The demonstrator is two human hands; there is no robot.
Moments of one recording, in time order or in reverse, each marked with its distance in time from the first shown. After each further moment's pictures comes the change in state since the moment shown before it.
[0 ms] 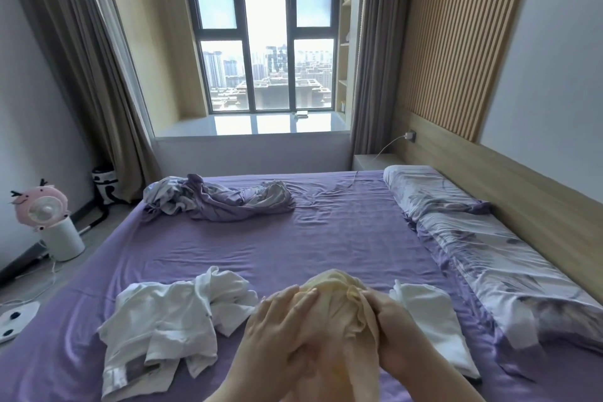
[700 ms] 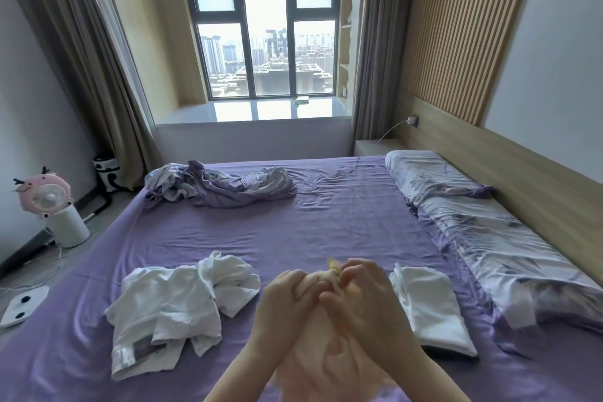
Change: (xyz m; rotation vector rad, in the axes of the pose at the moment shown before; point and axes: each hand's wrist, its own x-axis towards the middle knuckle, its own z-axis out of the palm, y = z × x) left_hand 0.026 0.016 0.013 -0.502 0.046 -0.468; right_hand -0.018 0.020 0.004 -1.249 0.224 -0.924
